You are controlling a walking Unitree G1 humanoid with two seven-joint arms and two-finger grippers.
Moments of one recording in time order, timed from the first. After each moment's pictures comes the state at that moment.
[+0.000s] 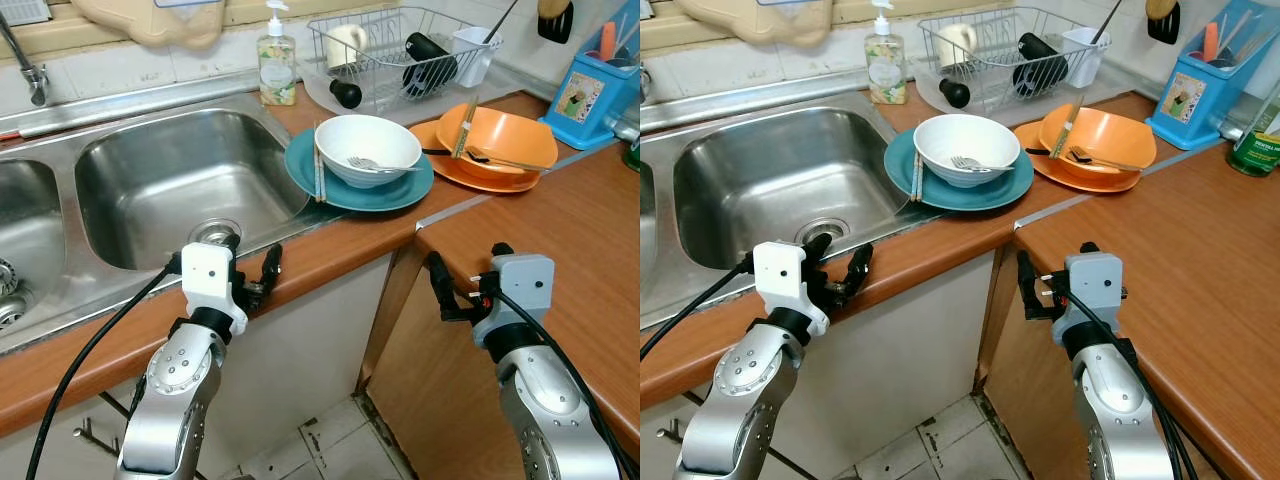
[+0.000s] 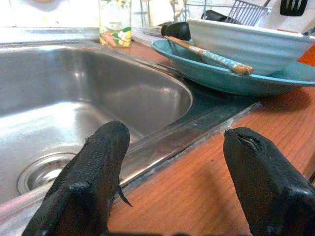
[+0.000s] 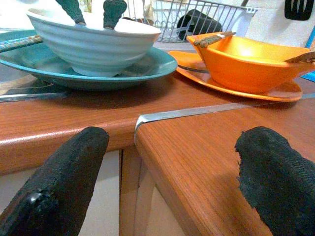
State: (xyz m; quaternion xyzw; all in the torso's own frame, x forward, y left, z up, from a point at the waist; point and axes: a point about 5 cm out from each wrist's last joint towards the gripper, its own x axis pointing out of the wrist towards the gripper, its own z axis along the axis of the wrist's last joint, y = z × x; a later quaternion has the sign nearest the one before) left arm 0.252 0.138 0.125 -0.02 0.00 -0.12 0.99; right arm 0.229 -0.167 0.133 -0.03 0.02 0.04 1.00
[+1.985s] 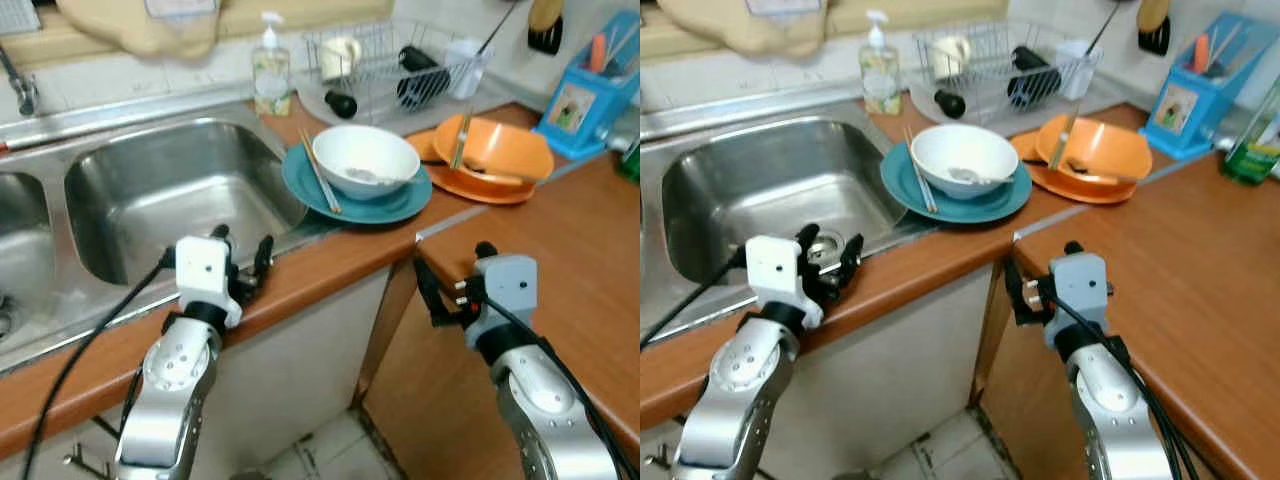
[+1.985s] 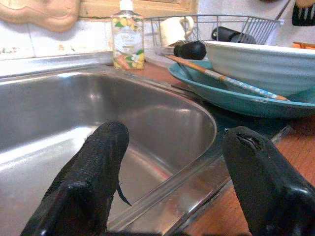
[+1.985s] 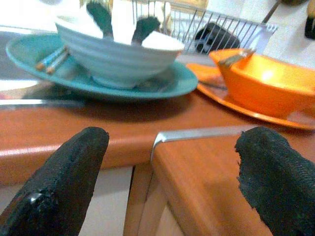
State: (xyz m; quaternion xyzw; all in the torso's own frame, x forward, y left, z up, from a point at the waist) left arm 0.256 0.144 0.130 0.02 -0.02 -0.09 1.00; right arm 0.229 -0.159 0.133 -0.05 0.02 0.08 1.00
